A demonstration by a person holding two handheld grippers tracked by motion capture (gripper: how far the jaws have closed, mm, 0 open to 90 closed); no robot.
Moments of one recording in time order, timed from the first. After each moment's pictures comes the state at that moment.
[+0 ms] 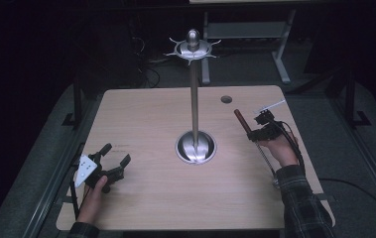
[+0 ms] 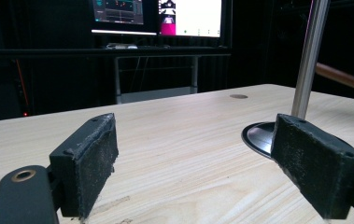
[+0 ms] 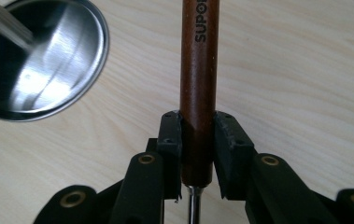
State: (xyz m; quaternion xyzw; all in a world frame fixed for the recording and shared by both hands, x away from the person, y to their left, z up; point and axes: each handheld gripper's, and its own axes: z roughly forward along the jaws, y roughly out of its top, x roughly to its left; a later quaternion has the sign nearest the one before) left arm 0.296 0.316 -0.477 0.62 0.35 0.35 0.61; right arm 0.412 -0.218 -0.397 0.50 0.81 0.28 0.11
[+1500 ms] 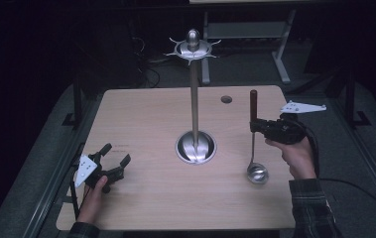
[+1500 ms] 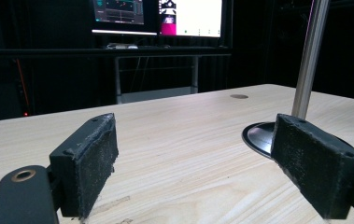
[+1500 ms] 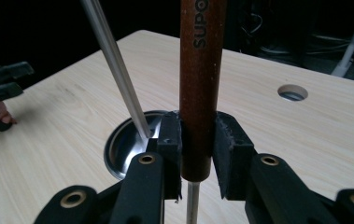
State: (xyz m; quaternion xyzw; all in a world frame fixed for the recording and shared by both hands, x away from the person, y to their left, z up) left arm 0.296 0.316 -0.477 0.62 0.35 0.35 0.61; right arm 0.351 -0.240 -0.342 0.39 0.75 0.51 0.14
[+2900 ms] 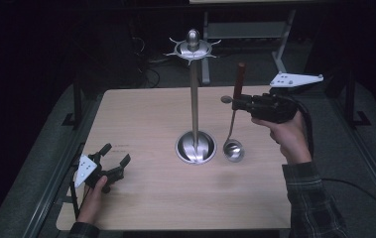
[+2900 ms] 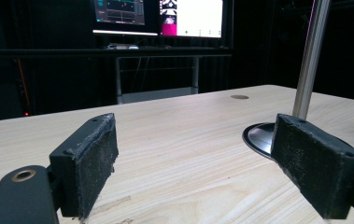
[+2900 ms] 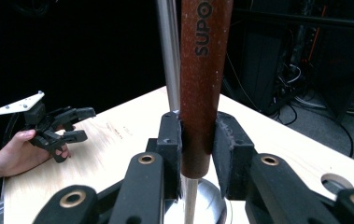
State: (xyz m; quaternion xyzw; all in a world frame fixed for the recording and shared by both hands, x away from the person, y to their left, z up) left arm 0.296 0.316 -0.477 0.62 0.35 0.35 0.61; right arm 0.354 -0.193 -0.256 0.29 0.76 0.57 0.14
